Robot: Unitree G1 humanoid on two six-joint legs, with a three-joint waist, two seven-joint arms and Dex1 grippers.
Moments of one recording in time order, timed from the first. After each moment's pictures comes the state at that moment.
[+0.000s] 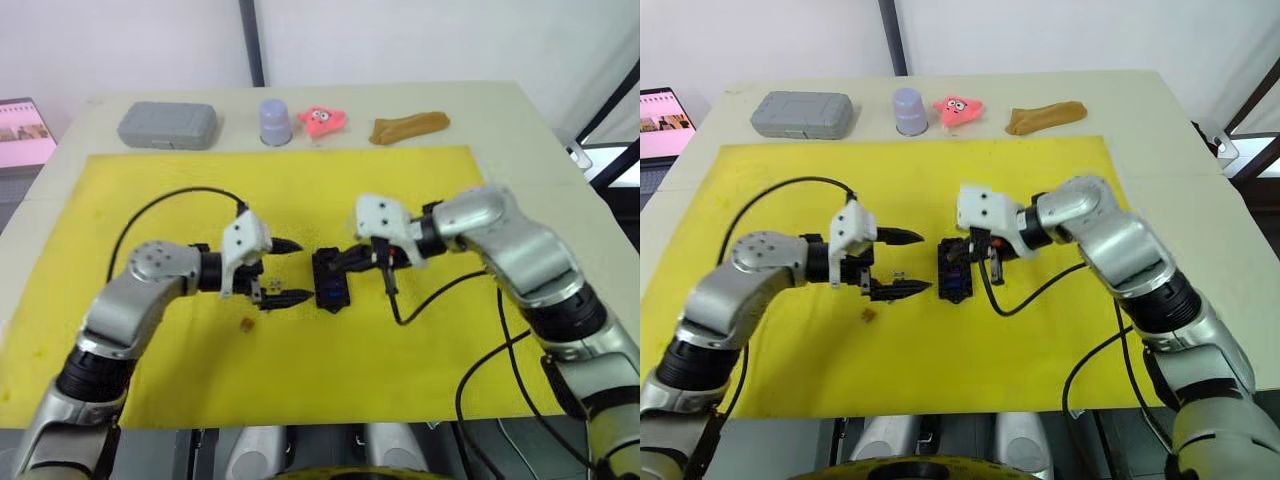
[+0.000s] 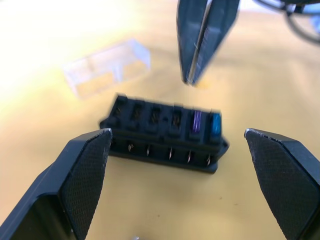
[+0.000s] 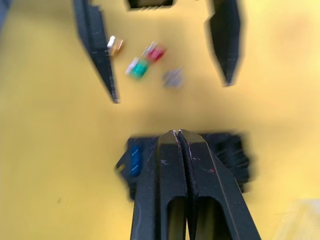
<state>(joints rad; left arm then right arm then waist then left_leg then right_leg) -0.40 0.69 -0.05 -0.35 -0.50 0.66 -1.05 -0.81 -0.71 0.32 -0.31 0.28 0.80 1.22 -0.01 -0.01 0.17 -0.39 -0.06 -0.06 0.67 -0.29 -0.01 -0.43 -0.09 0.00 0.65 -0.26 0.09</state>
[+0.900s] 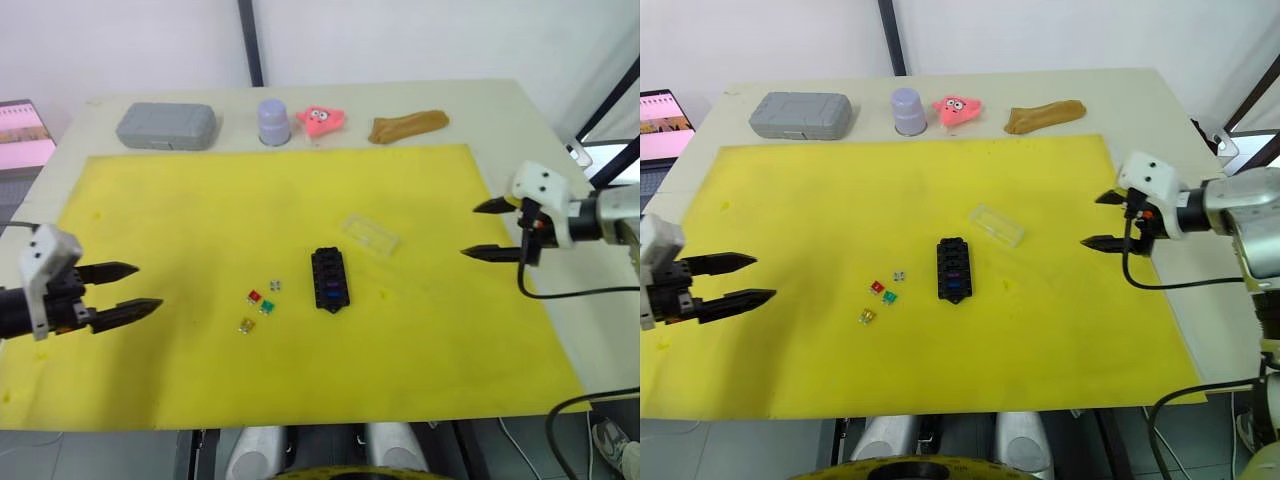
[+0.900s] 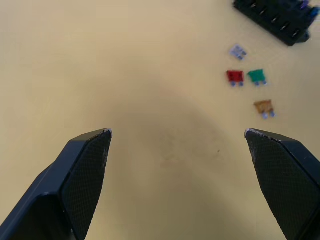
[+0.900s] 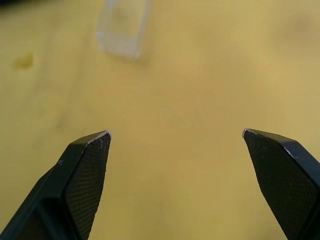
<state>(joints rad) 0.08 1.01 0.51 -0.26 -0.63 0.75 -1.18 -0.62 -1.05 0.06 0.02 0.25 0.49 1.29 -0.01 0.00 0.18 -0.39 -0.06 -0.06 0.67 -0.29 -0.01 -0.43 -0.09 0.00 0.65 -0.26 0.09</state>
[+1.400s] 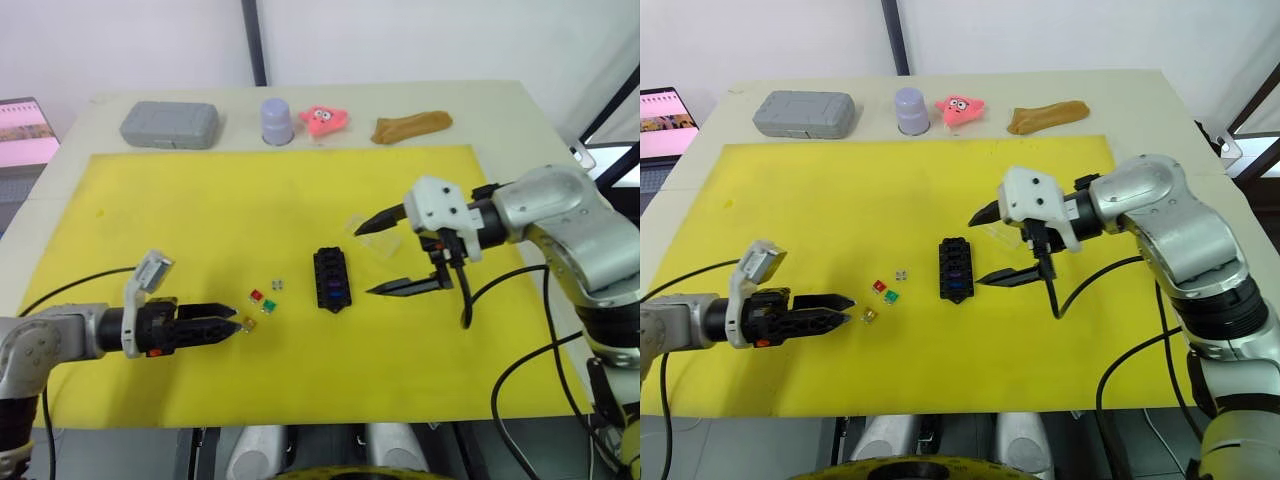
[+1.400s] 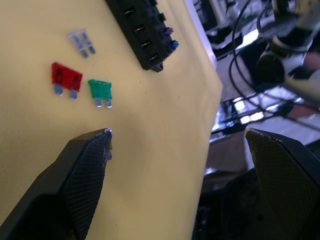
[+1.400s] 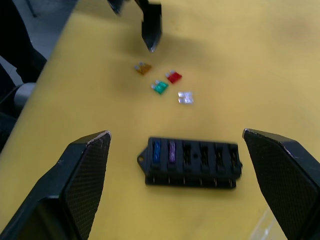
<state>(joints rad) -0.12 0.85 0.24 -0.13 -1.02 1.28 -1.12 -0.75 -0.84 0.23 -0.39 0.42 0.67 1.32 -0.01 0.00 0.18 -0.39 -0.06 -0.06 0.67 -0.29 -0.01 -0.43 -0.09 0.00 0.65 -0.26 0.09</state>
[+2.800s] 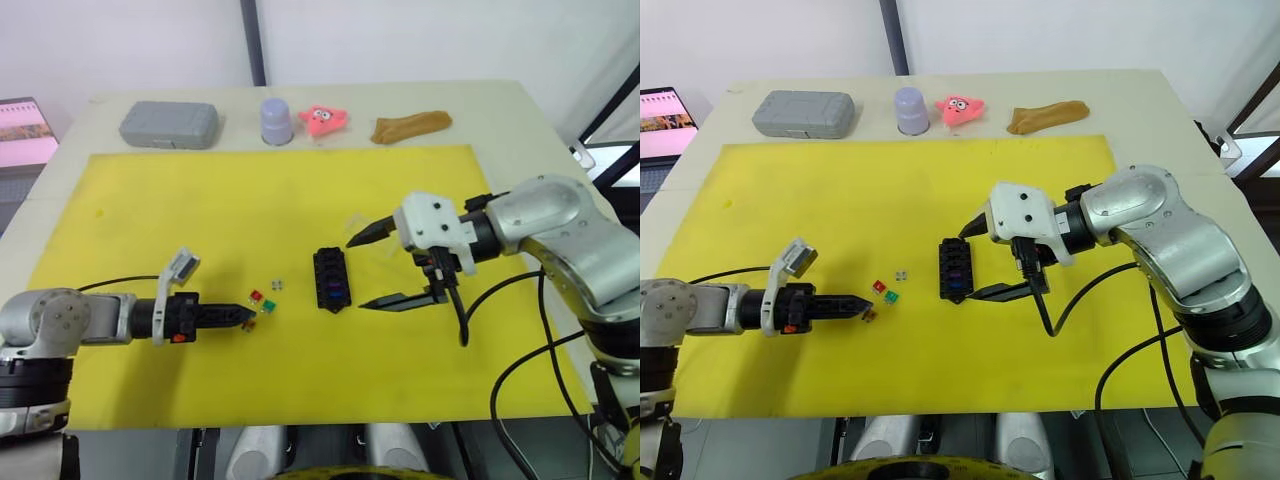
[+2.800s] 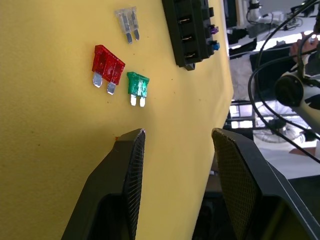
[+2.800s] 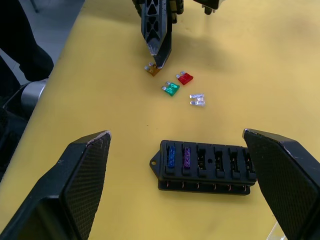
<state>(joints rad) -0.29 0.78 0.19 -0.04 -1.04 1.52 -0.92 -0.72 -0.88 0.23 -0.47 0.46 0.72 1.27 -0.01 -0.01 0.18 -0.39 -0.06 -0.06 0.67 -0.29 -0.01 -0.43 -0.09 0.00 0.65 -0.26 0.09</state>
